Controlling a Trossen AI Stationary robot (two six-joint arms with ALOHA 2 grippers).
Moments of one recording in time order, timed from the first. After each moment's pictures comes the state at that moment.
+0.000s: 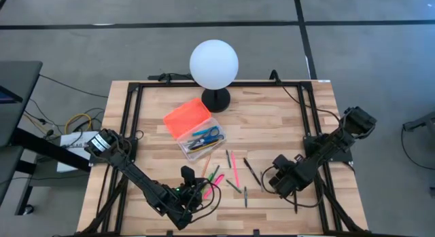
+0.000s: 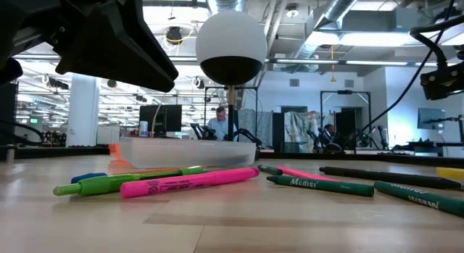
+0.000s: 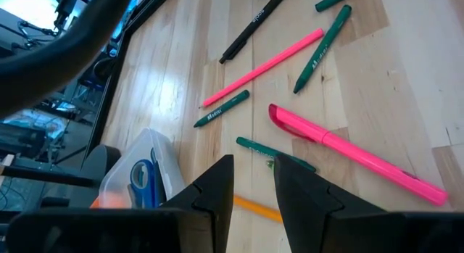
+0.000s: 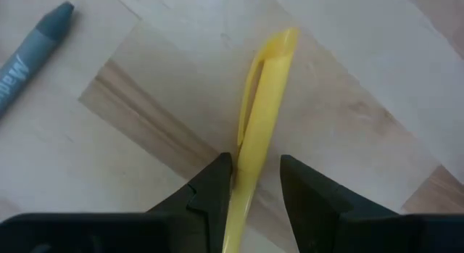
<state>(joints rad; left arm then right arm) -0.73 1.91 1.19 -0.43 -0.99 -0.26 0.75 1.58 0.74 -0.85 0.13 1.56</state>
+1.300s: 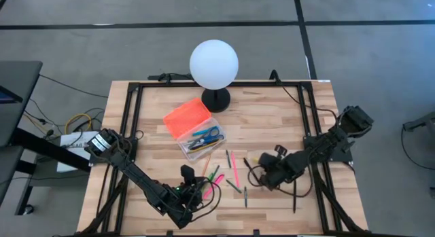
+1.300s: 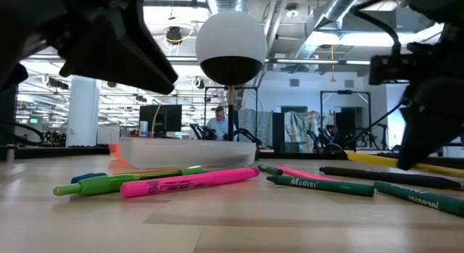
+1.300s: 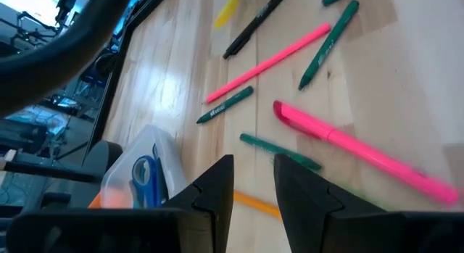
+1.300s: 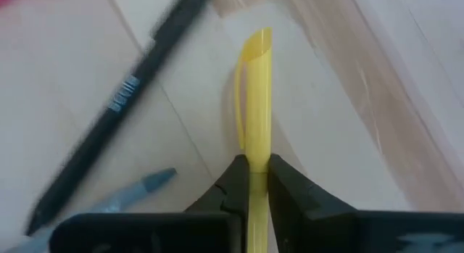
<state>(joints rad) -0.73 1.91 1.19 -0.46 -0.99 -0.28 0.57 1.59 0.74 -0.60 0.43 0.96</state>
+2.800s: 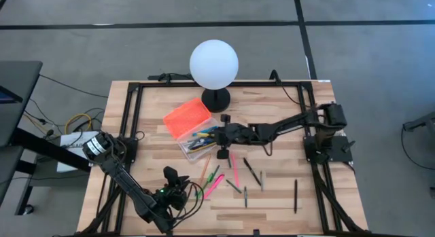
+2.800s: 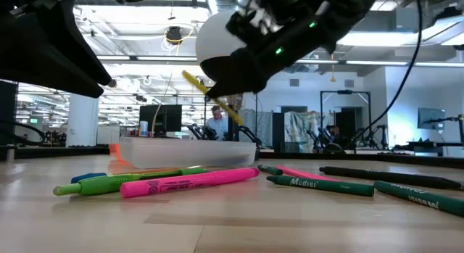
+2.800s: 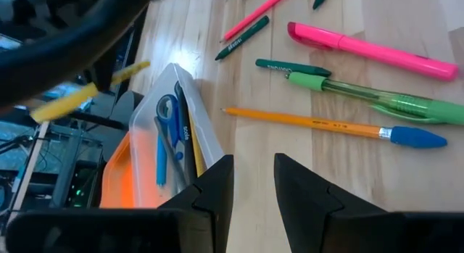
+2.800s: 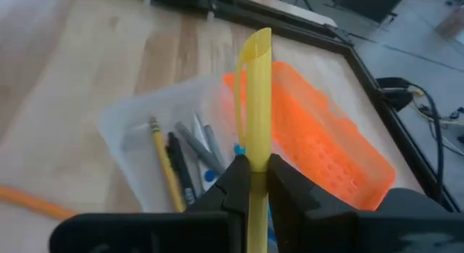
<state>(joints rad) -0.87 1.91 1.19 -0.90 -1.03 -0.72 0.04 1.84 1.04 0.29 0.24 -0.29</state>
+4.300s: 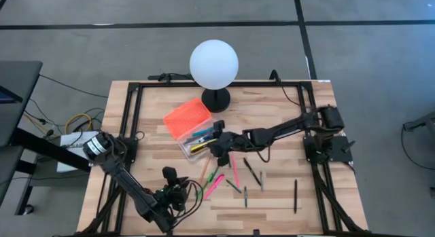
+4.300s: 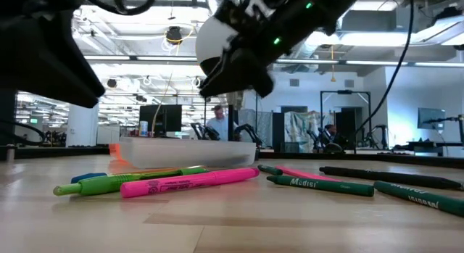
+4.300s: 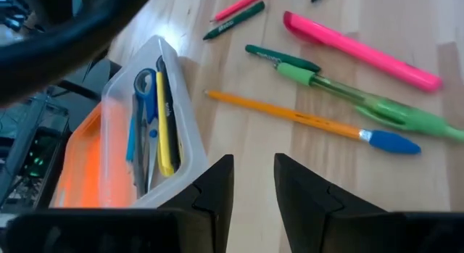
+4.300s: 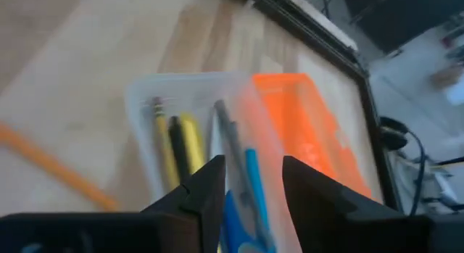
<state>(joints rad) -0.85 1.91 1.19 -0.89 -0.95 -0.85 0.12 1.86 1.15 0.10 0.32 -0.51</state>
